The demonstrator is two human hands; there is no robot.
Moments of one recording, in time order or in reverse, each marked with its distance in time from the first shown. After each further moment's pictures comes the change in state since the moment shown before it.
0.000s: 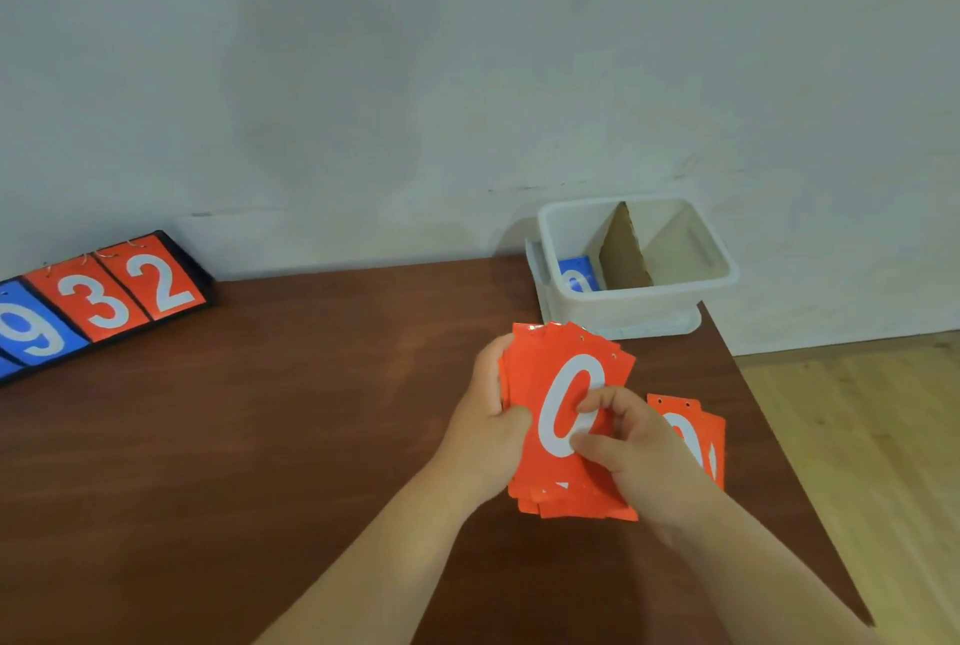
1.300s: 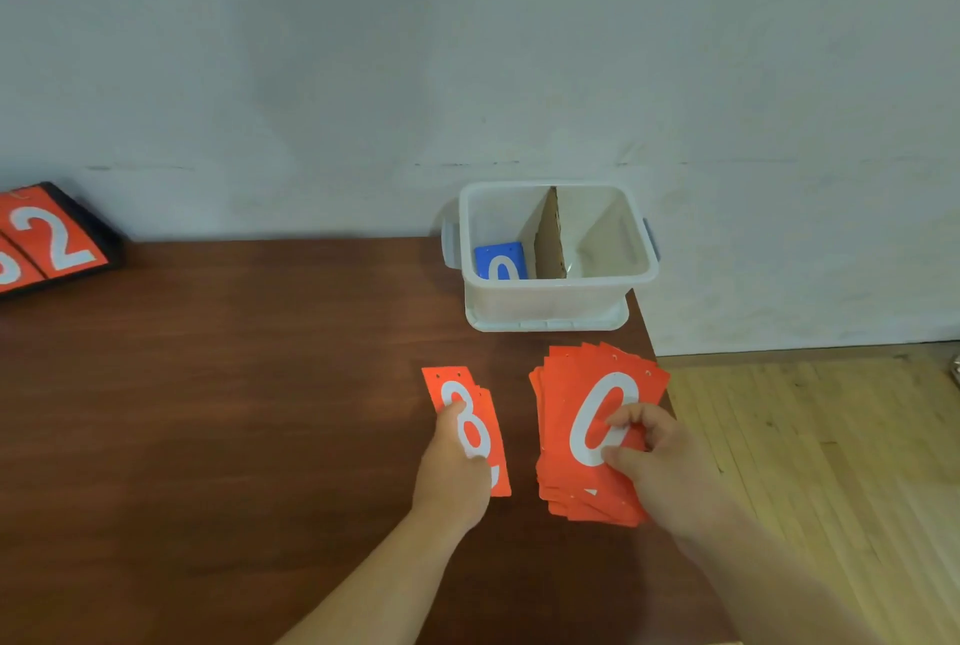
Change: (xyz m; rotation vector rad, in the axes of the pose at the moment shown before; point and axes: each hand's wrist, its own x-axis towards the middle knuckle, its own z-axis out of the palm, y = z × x) left_hand 0.036 -0.075 0.143 0.150 0.226 -0.332; right_hand 0.025 0.063 -0.145 -0.161 0.157 0.080
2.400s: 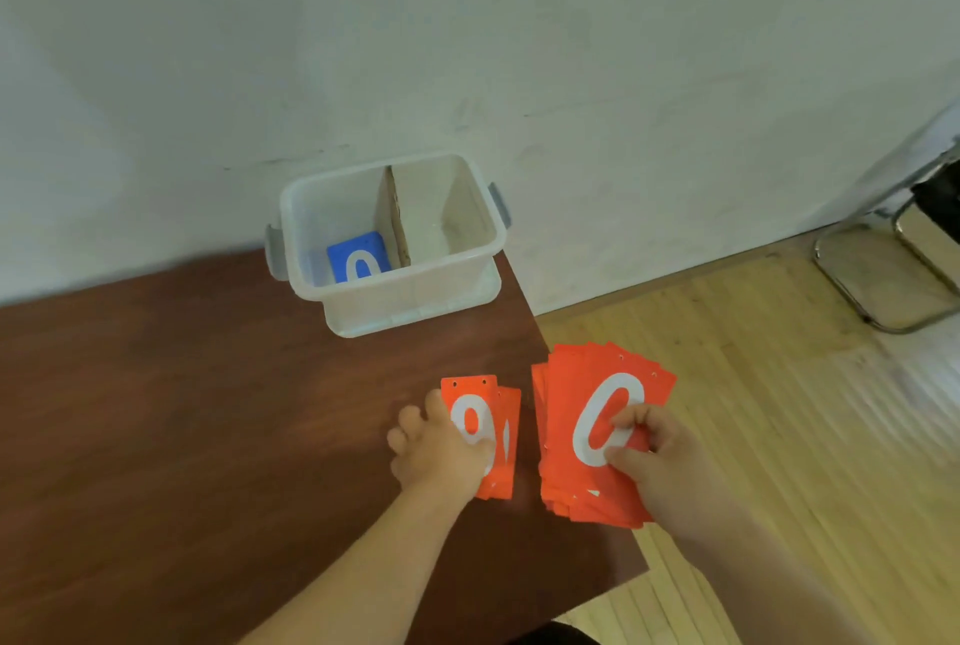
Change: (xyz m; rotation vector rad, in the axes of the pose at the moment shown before) left_hand 0.030 0.039 0.126 0.703 -0.032 -0.001; right_hand -0.009 0.080 -0.096 0.205 0.208 0.167
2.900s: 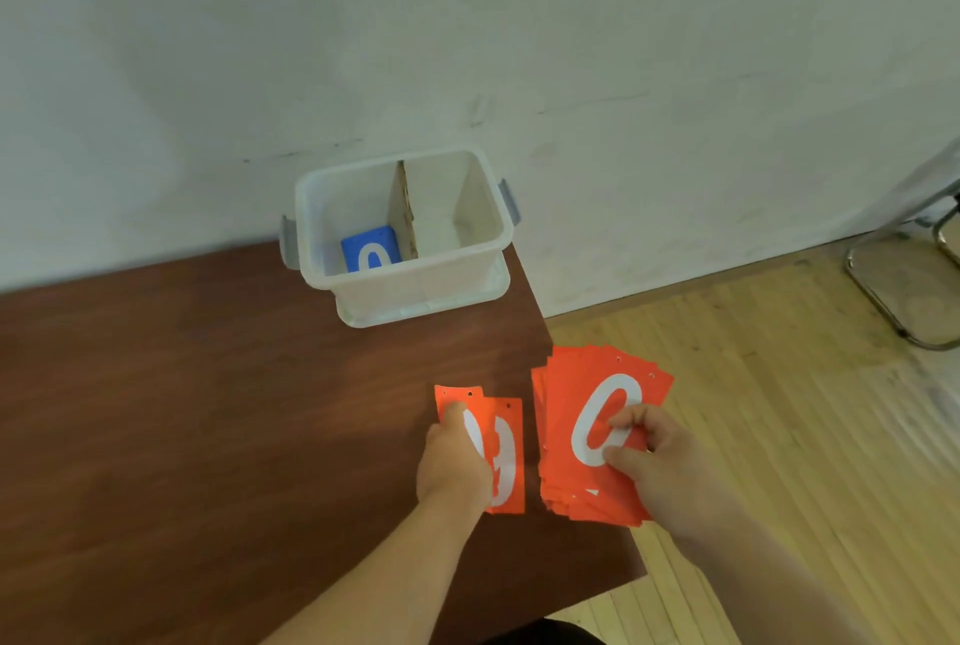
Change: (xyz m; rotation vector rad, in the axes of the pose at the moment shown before) left_hand -0.020 0.000 0.019 -0.135 -0.015 0.042; right_hand 0.007 0.003 -0.008 -0.069 -0.062 -0.007
